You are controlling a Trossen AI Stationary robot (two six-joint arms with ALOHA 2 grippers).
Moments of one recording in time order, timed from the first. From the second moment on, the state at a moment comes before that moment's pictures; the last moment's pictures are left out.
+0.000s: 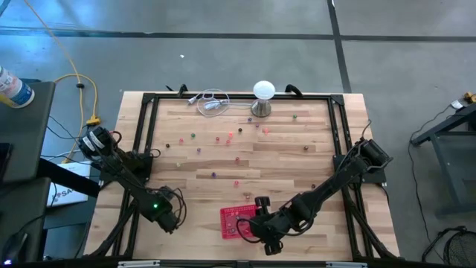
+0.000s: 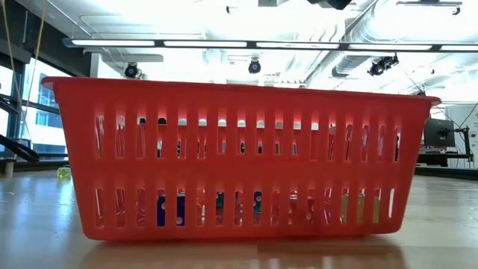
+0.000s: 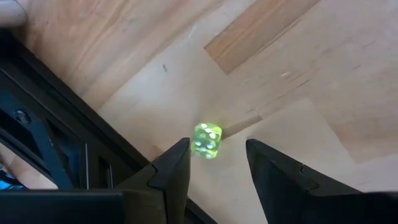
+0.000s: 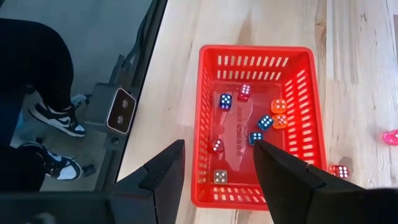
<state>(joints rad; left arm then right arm) -0.86 1.61 0.83 -0.92 0.25 -1.69 0.62 1.88 1.49 -0.52 0.20 0.40</state>
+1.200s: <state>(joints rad) -0.81 1.61 0.83 -0.88 0.17 -1.56 0.62 1.88 1.49 -0.51 0.20 0.40</state>
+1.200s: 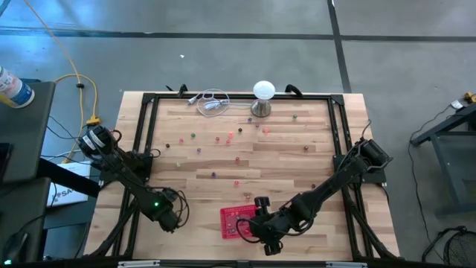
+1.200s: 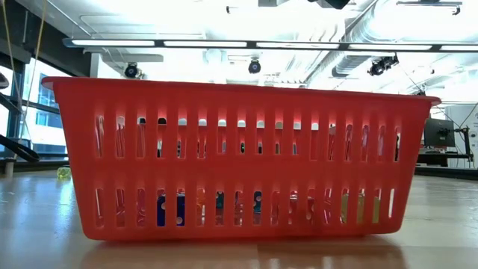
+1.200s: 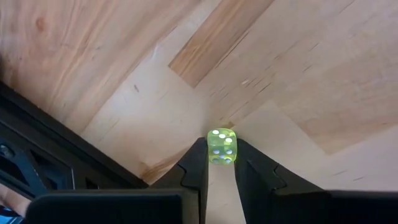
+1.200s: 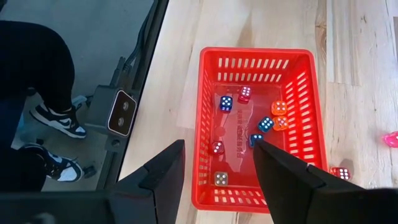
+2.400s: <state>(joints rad) -0.61 1.71 0.93 0.39 -0.21 -0.58 0.64 1.88 1.49 -0.32 0.22 0.23</state>
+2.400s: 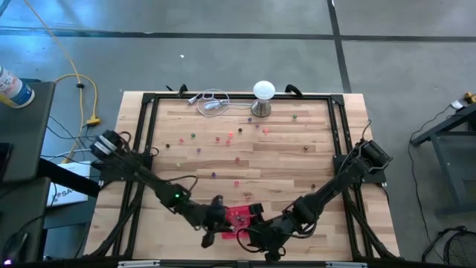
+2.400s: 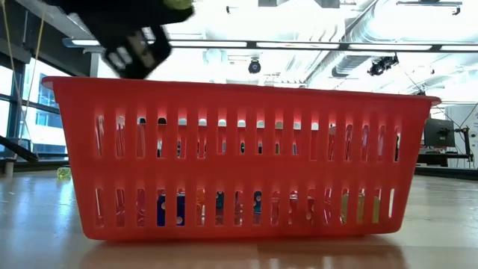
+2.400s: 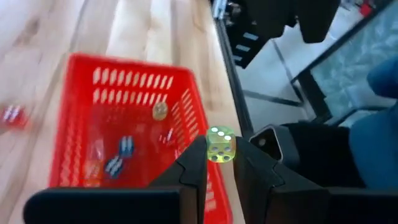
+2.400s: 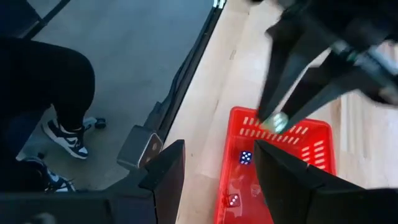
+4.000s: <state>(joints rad) -0.58 1.77 0.97 0.40 -0.34 -0.36 0.54 1.90 1.31 -0.11 0.18 0.28</state>
